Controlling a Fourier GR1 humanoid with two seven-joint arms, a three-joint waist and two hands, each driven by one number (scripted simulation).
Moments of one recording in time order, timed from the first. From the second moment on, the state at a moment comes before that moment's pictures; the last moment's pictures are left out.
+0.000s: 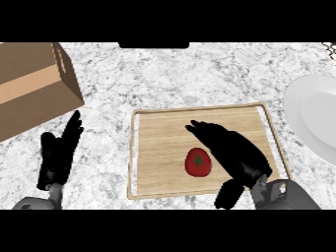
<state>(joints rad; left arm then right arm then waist) -0.04 0.26 -0.18 -1.45 0.09 0.29 0.19 -0.28 -0.28 0.53 -1.73 0.58 0.41 0.44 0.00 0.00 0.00</state>
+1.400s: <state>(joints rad) -0.03 0.16 -0.07 -1.46 -0.02 0.20 0.21 -0.29 -0.11 0.44 -1.47 0.91 0.36 0.15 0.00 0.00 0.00</state>
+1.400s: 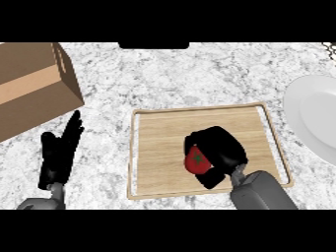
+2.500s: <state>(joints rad) -0.01 0.15 -0.06 -1.50 -0.04 0.18 0.23 -0.40 -0.27 -0.07 -1.47 0.99 -0.03 0.32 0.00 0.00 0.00</state>
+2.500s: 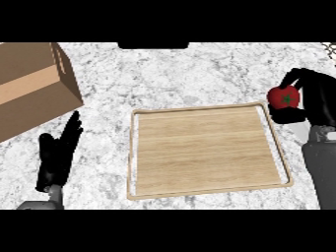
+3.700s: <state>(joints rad) -0.05 0.12 -0.03 -1.44 -0.07 0.16 0.21 -0.55 -0.52 -0.38 -0.95 0.91 -0.18 0.20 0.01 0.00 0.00</state>
